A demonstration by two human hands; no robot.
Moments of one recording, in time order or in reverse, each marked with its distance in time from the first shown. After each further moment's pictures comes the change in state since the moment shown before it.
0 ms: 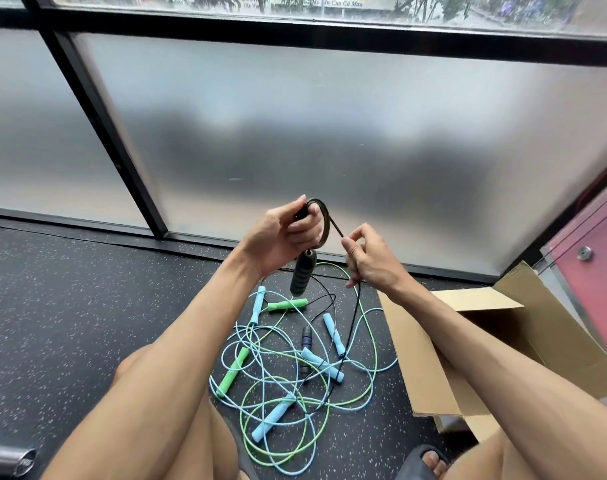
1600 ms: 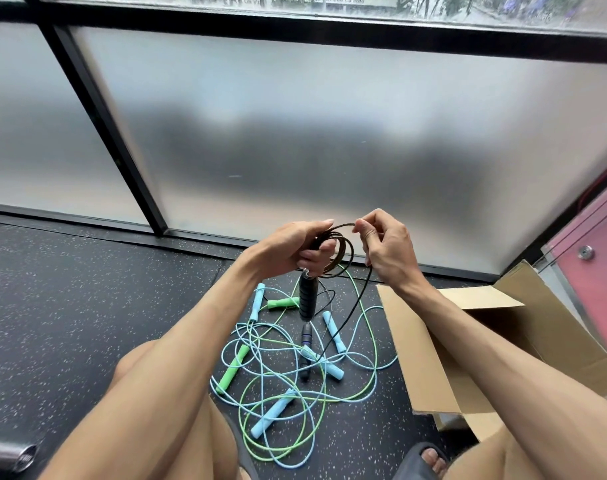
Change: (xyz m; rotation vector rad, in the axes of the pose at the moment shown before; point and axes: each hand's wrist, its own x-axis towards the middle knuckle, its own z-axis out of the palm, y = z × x) left_hand 0.001 -0.014 0.007 0.459 -0.024 -0.271; right_hand 0.006 0.004 -0.013 -0.111 0.289 -0.275
